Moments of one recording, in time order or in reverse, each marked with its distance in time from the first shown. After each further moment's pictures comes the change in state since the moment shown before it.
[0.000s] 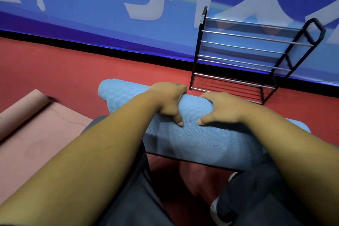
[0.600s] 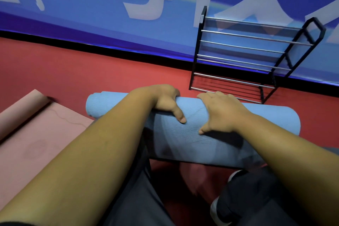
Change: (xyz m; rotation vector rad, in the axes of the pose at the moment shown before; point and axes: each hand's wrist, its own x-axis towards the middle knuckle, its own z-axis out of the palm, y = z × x) left_hand 0.000 -0.007 -0.009 -0.319 -0.235 -0.118; right_hand -0.002 -0.006 0.021 -0.435 0.144 -0.050
